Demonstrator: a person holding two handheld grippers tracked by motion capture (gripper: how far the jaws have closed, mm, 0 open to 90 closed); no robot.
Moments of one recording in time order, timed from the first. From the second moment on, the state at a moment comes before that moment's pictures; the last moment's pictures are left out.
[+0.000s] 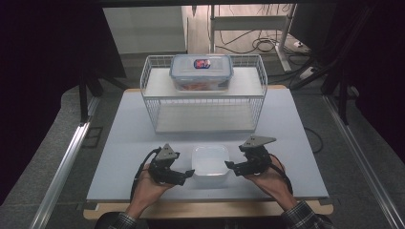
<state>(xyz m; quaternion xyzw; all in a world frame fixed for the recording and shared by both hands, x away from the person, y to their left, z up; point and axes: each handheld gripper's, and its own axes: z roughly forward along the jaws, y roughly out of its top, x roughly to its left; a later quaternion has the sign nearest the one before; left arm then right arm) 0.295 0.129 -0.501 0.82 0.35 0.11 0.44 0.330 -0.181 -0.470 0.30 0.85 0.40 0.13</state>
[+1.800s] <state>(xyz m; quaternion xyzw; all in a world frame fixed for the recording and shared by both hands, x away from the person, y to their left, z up) 0.294 0.133 -0.502 0.76 0.42 -0.01 0.50 0.321 -0.189 -0.473 0.38 0.81 0.44 0.04</state>
